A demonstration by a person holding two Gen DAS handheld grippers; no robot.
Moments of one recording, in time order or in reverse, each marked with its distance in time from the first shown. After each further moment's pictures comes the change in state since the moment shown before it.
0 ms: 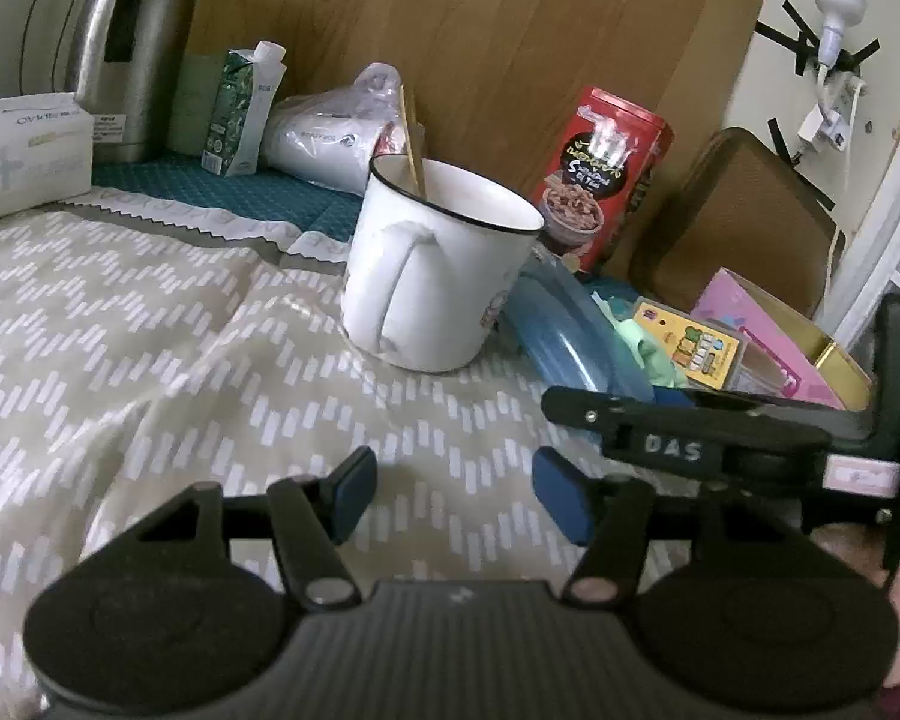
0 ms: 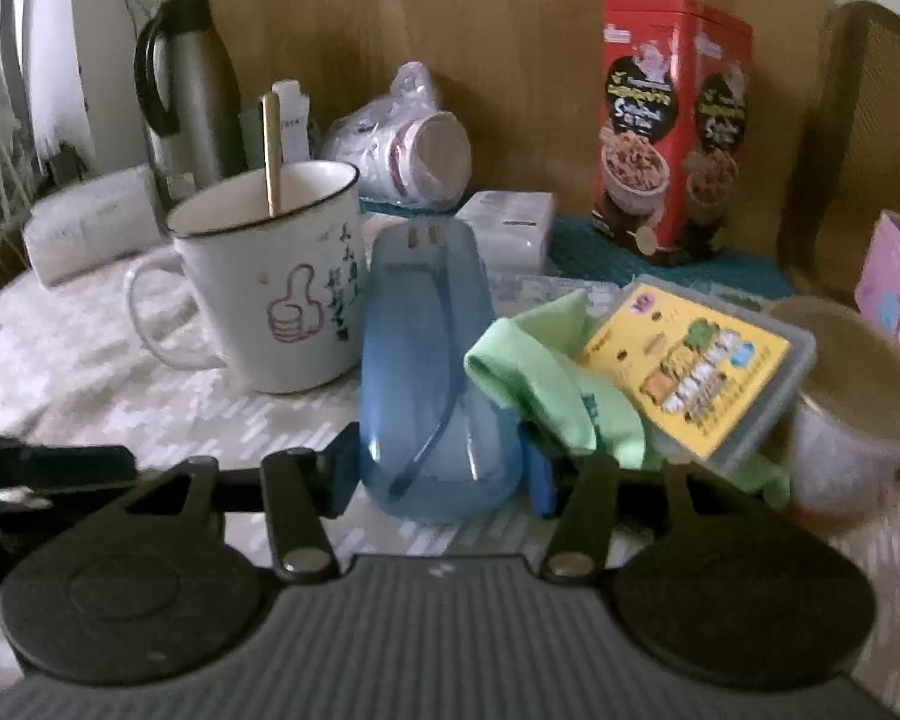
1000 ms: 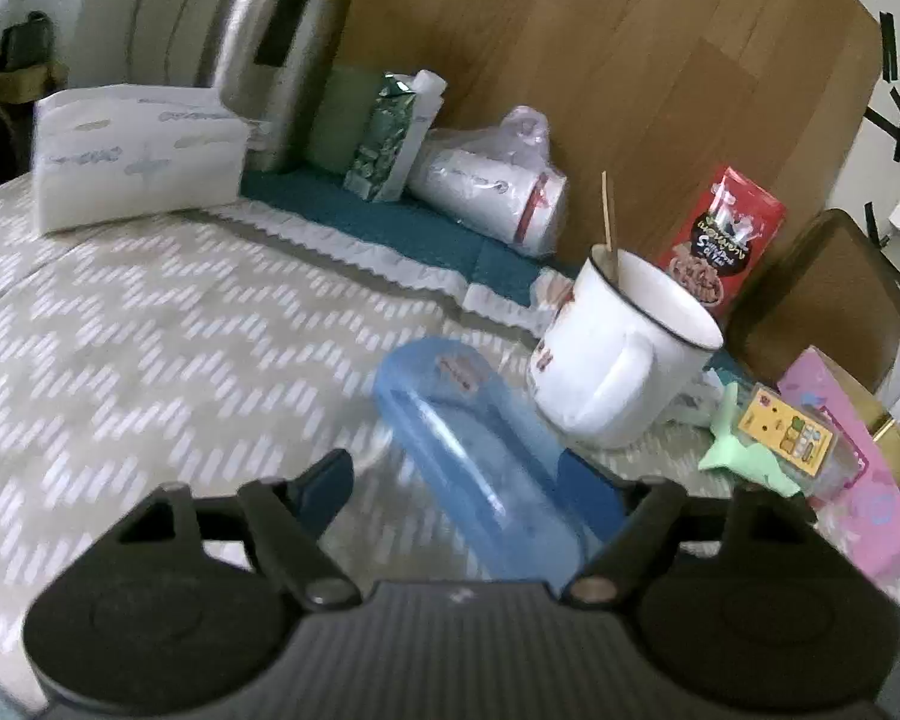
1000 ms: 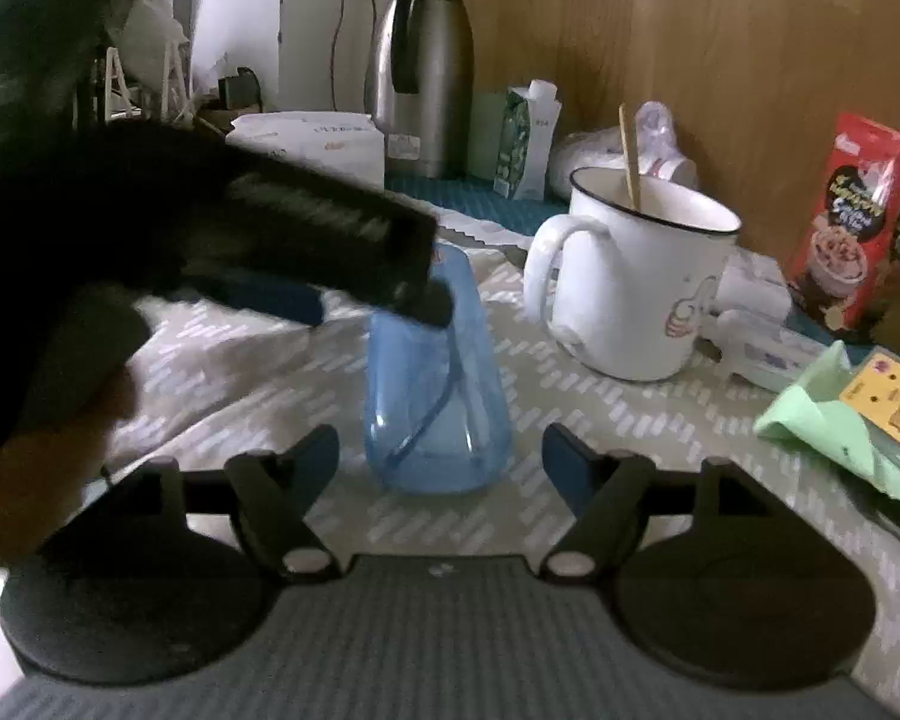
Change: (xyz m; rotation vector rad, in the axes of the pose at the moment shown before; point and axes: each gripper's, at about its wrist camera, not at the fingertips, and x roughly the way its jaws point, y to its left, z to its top) left arm -0.027 0.071 0.032 -0.123 -0.011 0.109; right arm -0.016 0.136 -0.028 -0.251 -0.028 0.128
